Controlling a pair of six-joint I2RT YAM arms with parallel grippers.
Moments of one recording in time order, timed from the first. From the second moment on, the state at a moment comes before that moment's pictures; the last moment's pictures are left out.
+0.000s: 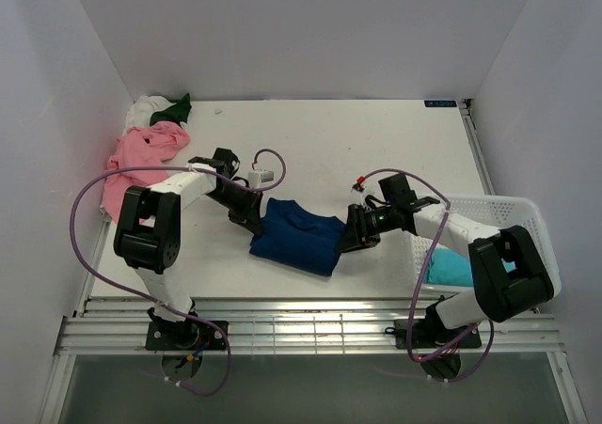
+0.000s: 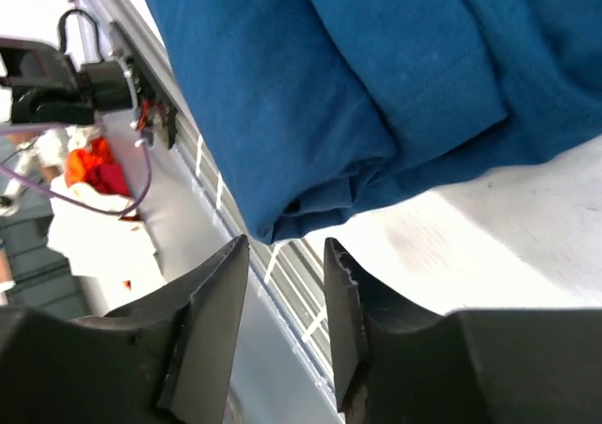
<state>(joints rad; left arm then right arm) -0.25 1.80 1.14 -0.85 0.72 0.36 0.42 1.44 0.70 -0.29 -0.87 0.36</state>
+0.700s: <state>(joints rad) -0.25 1.80 1.15 -0.84 0.74 0.23 0.84 1.38 0.93 -0.36 -0.34 0.18</state>
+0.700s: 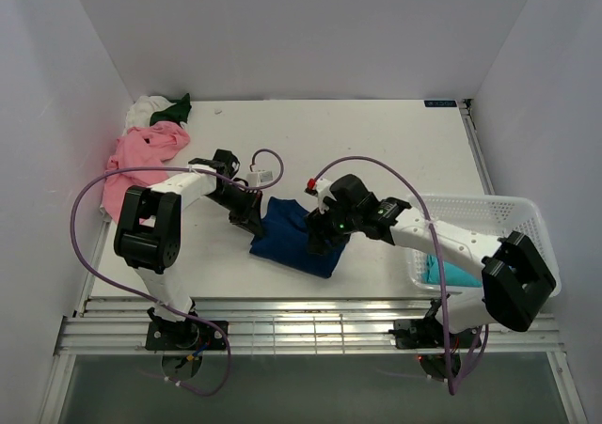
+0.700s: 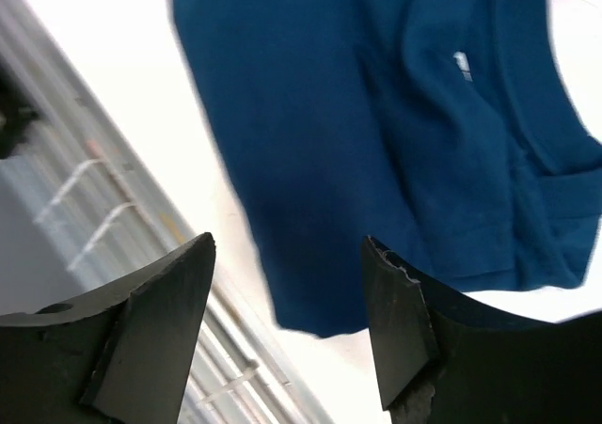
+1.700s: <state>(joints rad) -0.26 1.72 1.14 -0.78 0.82 0.30 0.58 1.61 0.91 -0.23 -0.61 0.15</state>
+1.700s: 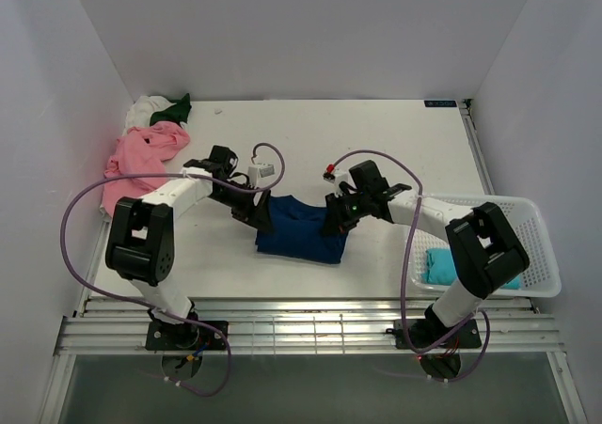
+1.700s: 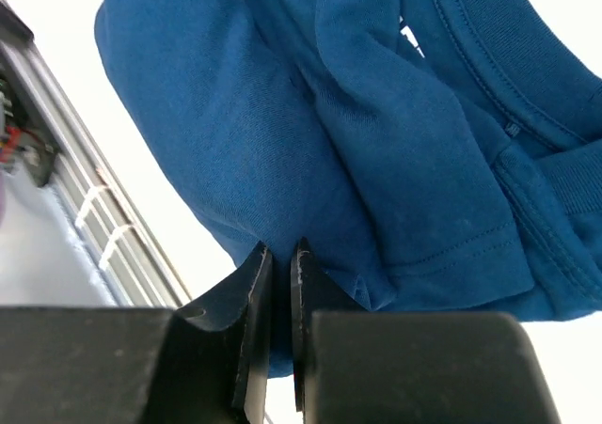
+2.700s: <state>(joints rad) -0.38 1.62 0.92 -0.58 0.68 0.33 0.49 1.67 0.89 -0.13 -0.69 0.27</state>
